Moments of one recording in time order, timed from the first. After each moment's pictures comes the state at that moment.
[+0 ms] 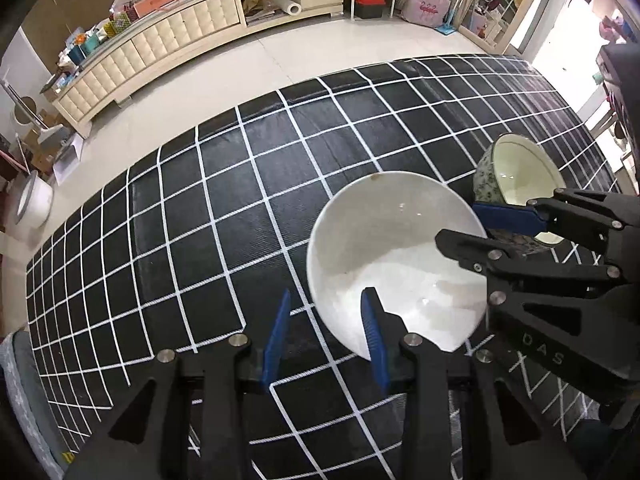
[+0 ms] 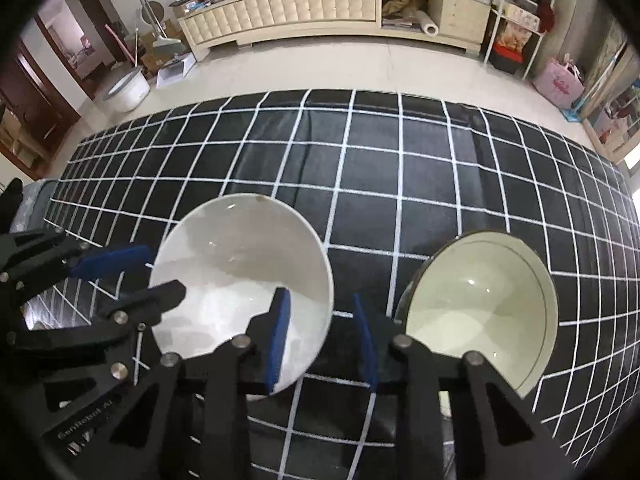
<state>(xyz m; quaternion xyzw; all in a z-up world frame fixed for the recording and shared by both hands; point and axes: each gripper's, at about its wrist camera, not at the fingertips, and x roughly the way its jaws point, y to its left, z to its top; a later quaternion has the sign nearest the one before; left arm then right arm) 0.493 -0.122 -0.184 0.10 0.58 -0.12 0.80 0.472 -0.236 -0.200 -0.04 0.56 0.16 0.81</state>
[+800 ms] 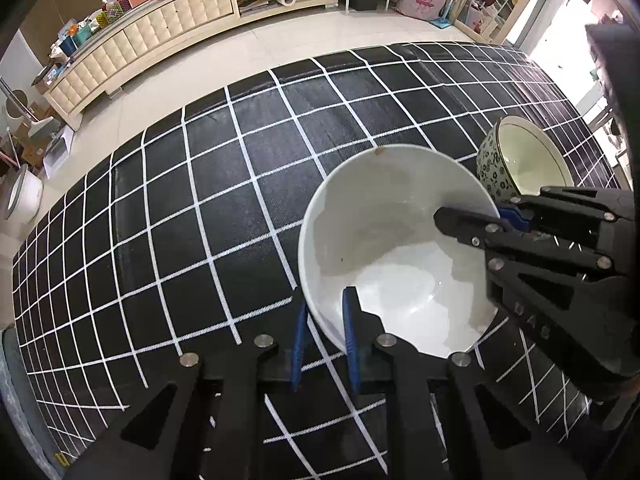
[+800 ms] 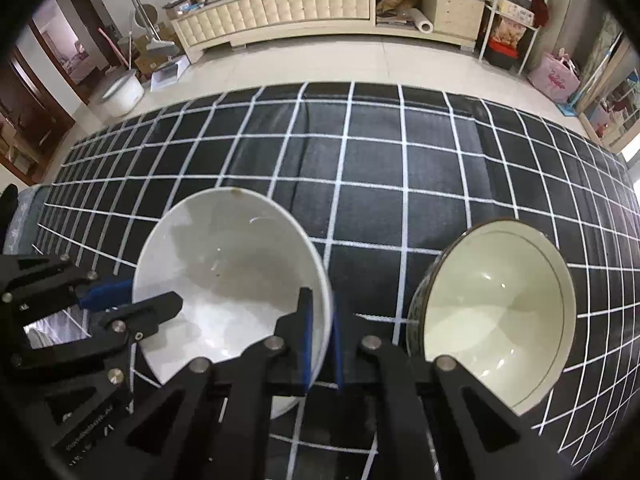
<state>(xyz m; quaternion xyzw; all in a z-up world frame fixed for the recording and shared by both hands) 0.489 -0.118 -0.203 0.08 0.59 -0.13 0.79 0.466 -0.237 -0.206 -0.03 0.56 0.15 0.81</state>
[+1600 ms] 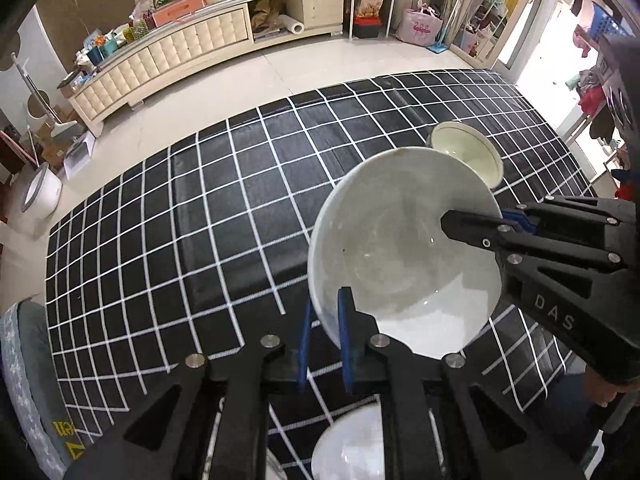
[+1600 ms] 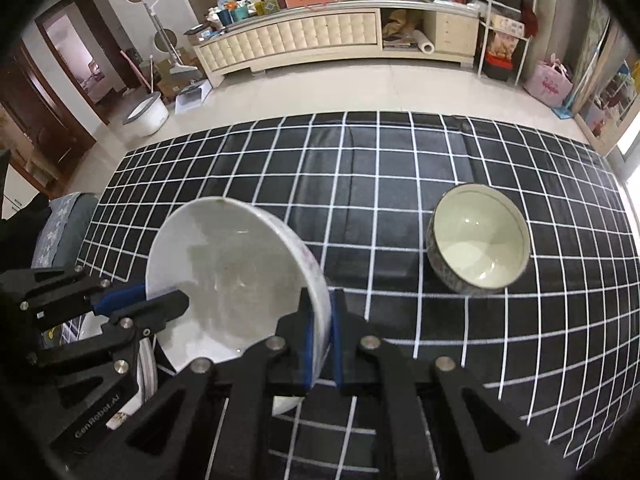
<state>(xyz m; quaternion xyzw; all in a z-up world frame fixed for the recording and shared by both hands) 0.389 -0.095 -0.118 0.08 0.55 -0.13 0.82 0.382 -0.226 -0.130 0.00 0.53 0.16 0.83</state>
